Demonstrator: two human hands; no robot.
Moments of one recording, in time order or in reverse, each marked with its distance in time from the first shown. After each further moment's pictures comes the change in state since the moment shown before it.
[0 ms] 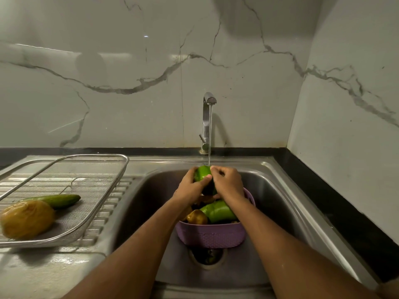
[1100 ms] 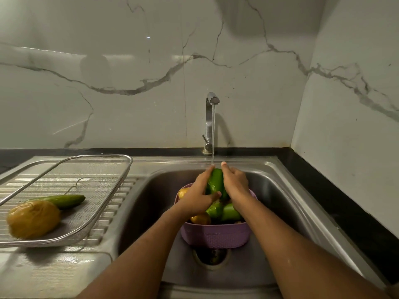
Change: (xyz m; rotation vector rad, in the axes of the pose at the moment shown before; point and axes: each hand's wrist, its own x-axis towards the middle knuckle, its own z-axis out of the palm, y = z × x) left_hand -0.010 -0.004 -0.003 0.564 -0.200 0.236; right_hand 0.008 0.001 -0.004 0.124 0.021 0.228
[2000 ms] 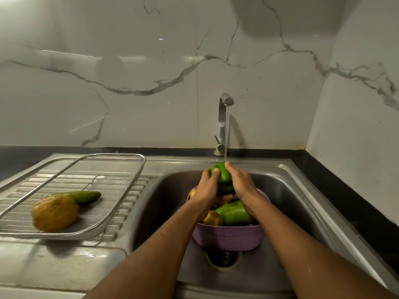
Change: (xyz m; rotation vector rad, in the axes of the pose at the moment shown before) left_hand 0.009 0.018 0.004 -0.797 0.245 -0.322; right_hand -0.011 -0.010 0.011 0.192 -0.239 -0.028
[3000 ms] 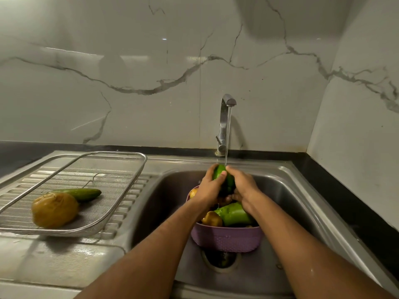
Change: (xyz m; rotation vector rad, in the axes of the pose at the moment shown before) left_hand 0.013 -0.009 -0.005 0.148 -0.095 0.108; right_hand 0.004 -0.001 -0.008 0.179 0.053 0.214
